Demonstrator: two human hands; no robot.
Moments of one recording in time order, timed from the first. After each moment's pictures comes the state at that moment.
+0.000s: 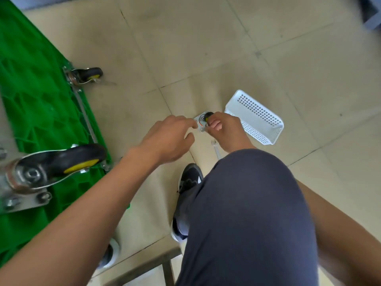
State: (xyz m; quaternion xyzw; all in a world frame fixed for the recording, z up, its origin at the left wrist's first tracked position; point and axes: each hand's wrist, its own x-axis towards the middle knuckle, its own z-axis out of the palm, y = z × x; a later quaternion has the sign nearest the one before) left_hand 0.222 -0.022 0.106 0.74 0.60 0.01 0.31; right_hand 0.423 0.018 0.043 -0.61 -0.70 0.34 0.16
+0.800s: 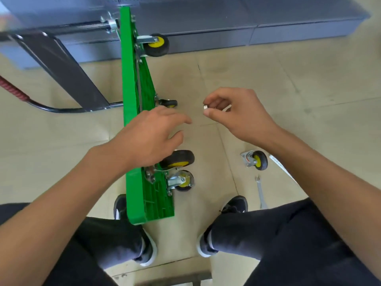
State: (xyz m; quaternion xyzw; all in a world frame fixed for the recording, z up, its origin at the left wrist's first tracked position) left_hand 0.040 -0.117 0.265 0.74 0.65 0.08 0.15; right_hand 0.236 -0.002 0.253 -0.39 -0.82 0.35 0.23
